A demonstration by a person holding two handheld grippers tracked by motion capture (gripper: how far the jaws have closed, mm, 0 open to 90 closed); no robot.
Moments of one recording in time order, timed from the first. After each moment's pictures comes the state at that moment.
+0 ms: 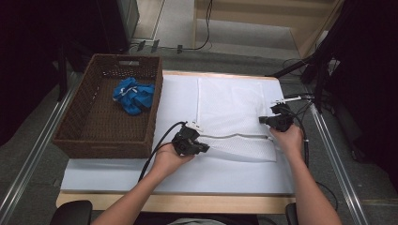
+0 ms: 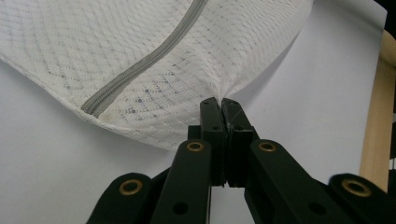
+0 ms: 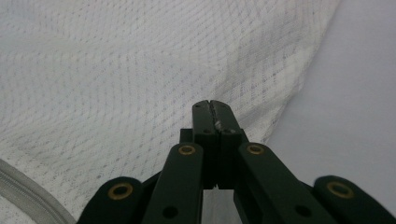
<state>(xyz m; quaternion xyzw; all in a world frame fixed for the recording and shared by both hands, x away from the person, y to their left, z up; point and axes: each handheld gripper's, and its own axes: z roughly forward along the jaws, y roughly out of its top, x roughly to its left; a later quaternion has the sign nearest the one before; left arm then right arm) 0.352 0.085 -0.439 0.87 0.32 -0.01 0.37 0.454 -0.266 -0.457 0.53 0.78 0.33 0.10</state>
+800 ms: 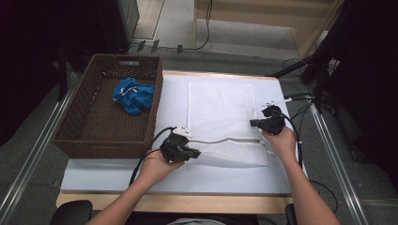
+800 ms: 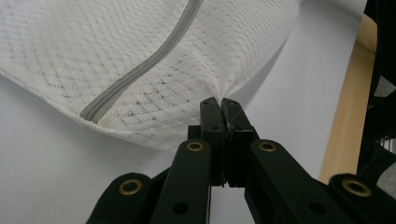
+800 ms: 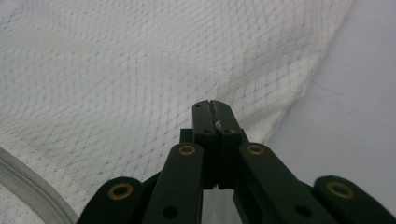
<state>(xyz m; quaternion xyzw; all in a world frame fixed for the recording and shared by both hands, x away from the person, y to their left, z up) 0.323 0.113 -0.429 0.87 0.32 -0.01 0.37 0.440 -0.237 -0.453 0.49 0.80 0.33 0.08</state>
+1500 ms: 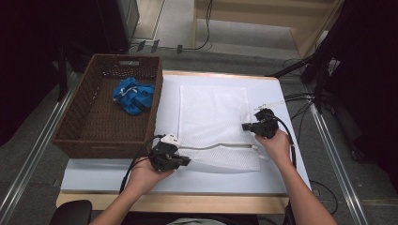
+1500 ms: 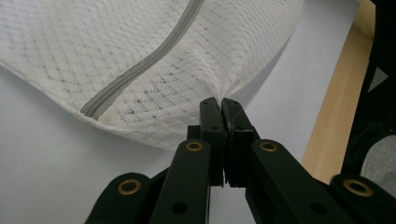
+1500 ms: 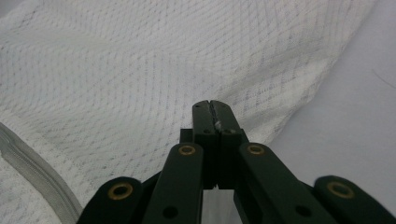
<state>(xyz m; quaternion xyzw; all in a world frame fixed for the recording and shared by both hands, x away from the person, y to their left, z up) 0.300 0.140 -0.432 0.87 0.33 -0.01 0.36 0.426 -0.212 -0.451 0.47 0.81 0.34 0.05</state>
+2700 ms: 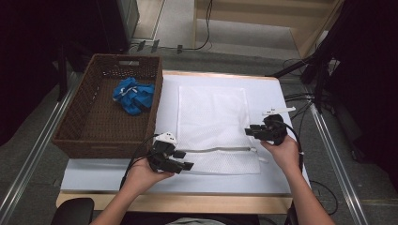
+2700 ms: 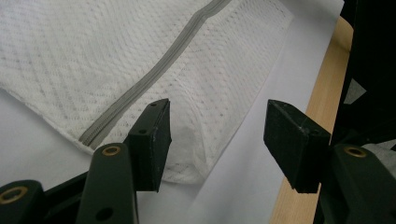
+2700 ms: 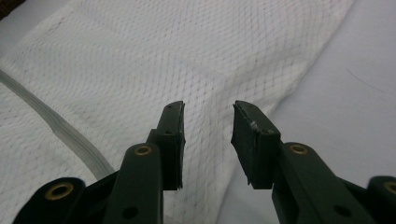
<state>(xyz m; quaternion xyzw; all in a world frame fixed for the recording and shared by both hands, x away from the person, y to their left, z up) 0.303 0.145 -0.429 0.86 0.33 -0.03 0.39 0.394 -0.231 -0.437 0.44 0.81 0.38 0.08</state>
